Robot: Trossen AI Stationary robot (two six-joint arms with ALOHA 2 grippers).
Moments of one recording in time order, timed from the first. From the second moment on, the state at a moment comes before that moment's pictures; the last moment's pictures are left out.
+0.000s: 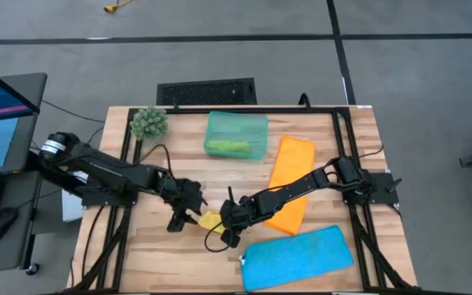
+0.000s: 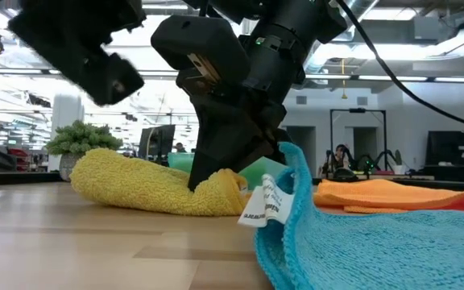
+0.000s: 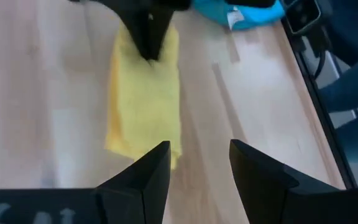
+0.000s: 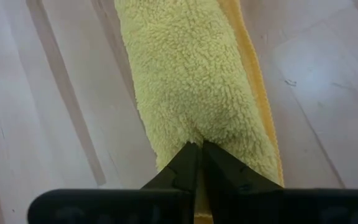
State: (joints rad) left arm -0.24 1.30 0.74 -0.31 0.25 -0.18; right arm 0.30 2.17 1.51 -0.40 0.00 0.75
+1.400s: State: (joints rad) left arm -0.33 1.53 0.72 0.08 0.04 -0.29; right arm 0.31 2.17 1.51 -0.40 -0.04 0.70
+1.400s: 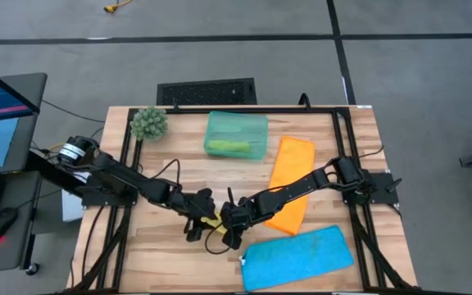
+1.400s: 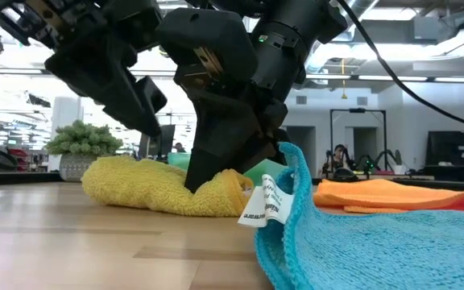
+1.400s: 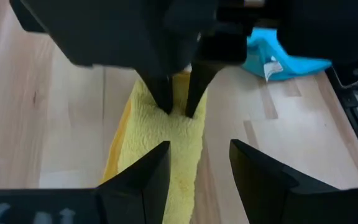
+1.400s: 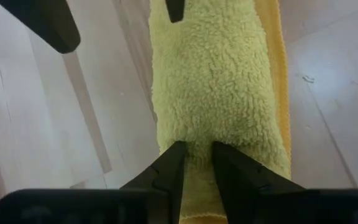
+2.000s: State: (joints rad) left arm -0.29 1.68 0.72 0.11 0.00 -0.27; right arm 0.31 2.16 1.51 -0.40 -0.03 0.68
